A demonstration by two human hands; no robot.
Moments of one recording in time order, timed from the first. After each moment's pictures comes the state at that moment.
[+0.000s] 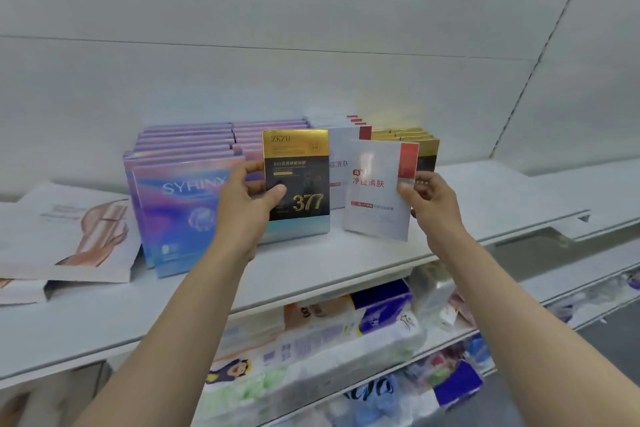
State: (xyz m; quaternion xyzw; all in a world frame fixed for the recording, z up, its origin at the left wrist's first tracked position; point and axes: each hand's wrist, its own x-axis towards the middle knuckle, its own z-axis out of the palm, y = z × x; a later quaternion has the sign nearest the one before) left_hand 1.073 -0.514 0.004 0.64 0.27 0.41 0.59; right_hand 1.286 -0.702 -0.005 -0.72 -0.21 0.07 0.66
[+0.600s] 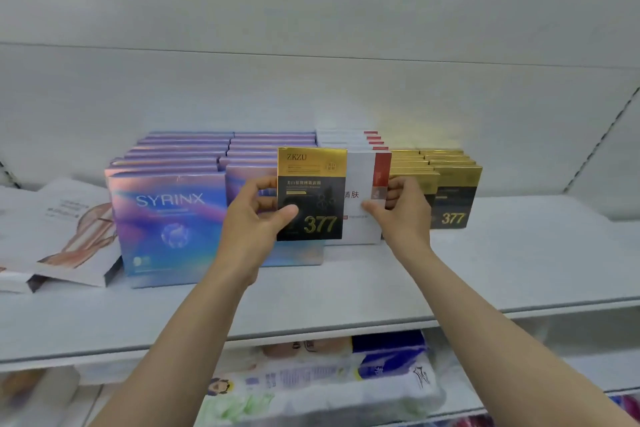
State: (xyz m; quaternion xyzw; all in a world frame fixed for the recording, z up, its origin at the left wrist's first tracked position) left_hand 1.128 -0.531 -0.001 0.65 0.32 0.43 0.54; right_hand 1.349 -0.615 -0.025 -0.79 -0.31 -0.01 0.52
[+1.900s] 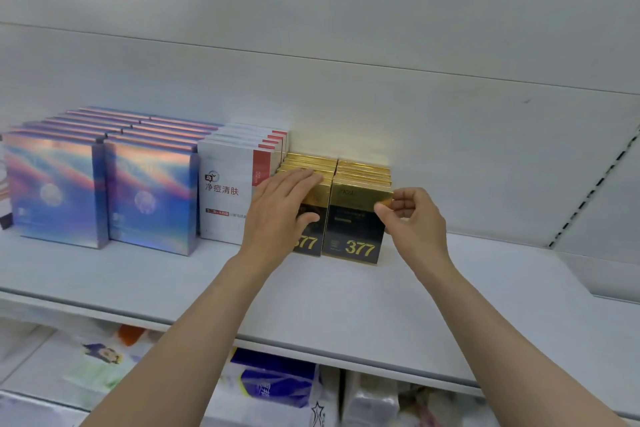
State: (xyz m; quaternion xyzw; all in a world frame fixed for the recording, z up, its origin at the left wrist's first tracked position) left_hand 1.365 -0.610 -0.031 0.85 0.37 0.38 -0.03; right_hand 1.569 -0.706 -0.022 -0.69 -0.43 0.13 0.57
